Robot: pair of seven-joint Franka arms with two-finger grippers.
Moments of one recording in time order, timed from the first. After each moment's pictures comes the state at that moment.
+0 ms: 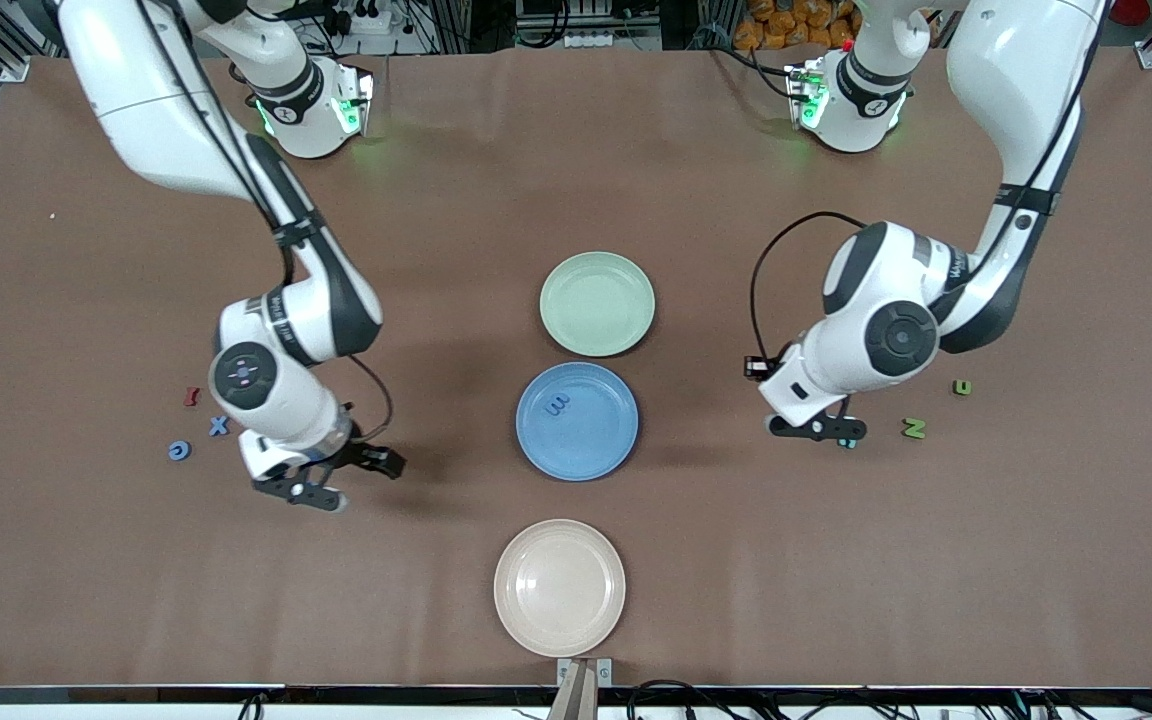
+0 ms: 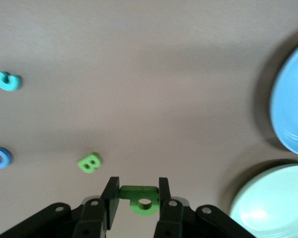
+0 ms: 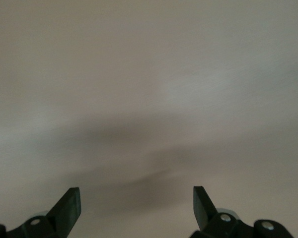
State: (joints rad) left arm -0.07 0.48 -0.37 -1.73 0.02 2.02 -0.38; right arm 0.19 0.65 0.07 -1.64 -0.06 2.39 0.54
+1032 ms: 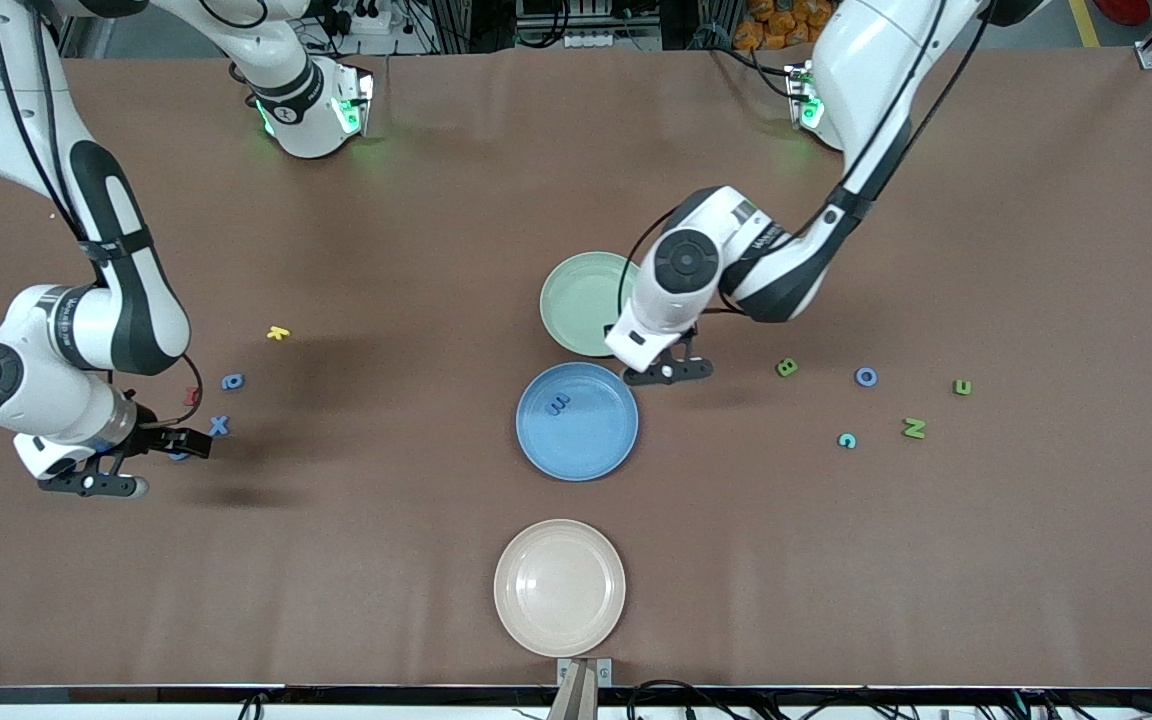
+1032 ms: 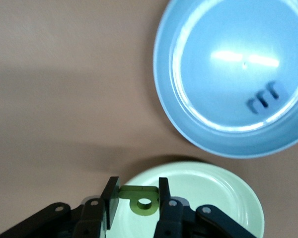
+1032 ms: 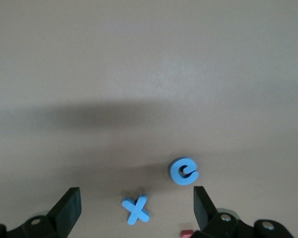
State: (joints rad) left arm -0.38 0.60 -0.38 -1.73 0.13 2.25 -0.91; right arm -0.12 0.55 -0.01 -1.79 -0.08 2.38 0.00
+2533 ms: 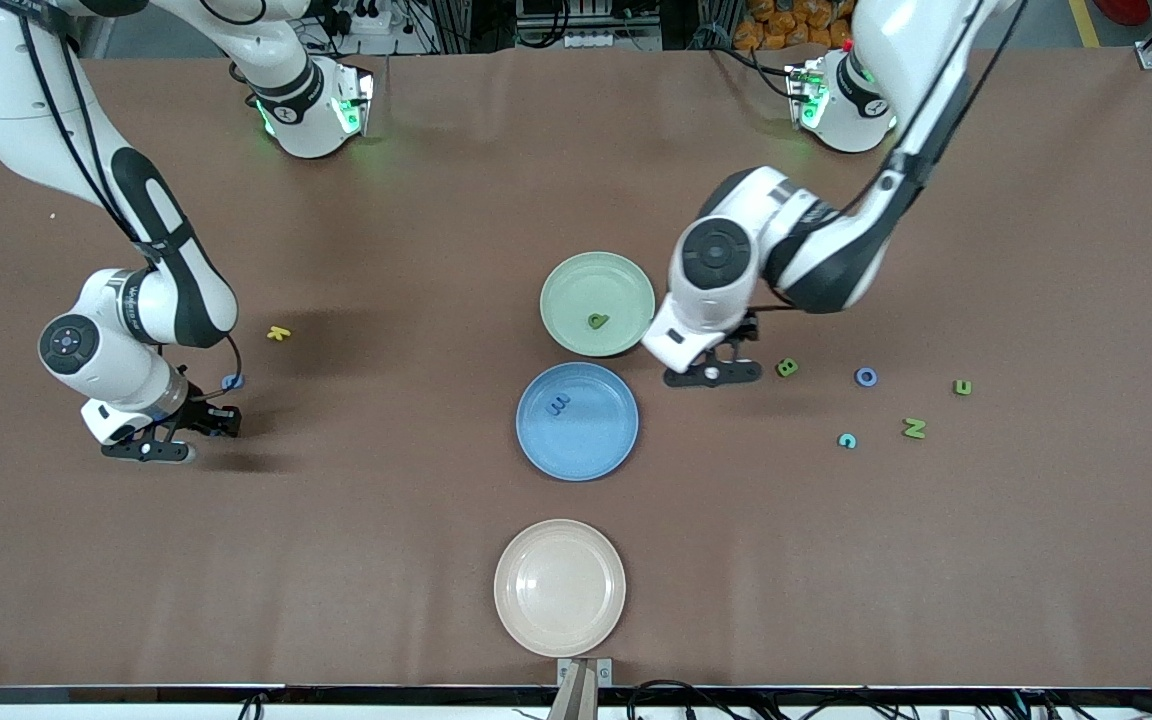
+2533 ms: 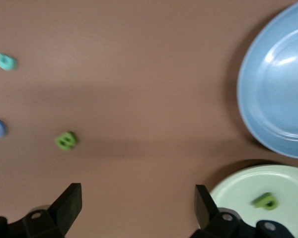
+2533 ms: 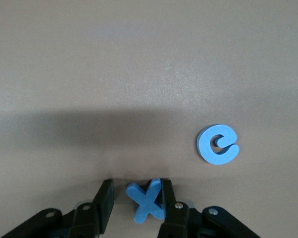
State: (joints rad) left arm -0.29 0.47 -0.36 -1.71 0.21 1.99 -0.71; right arm -0.12 0.56 0.00 -2.03 -0.08 2.65 0.00
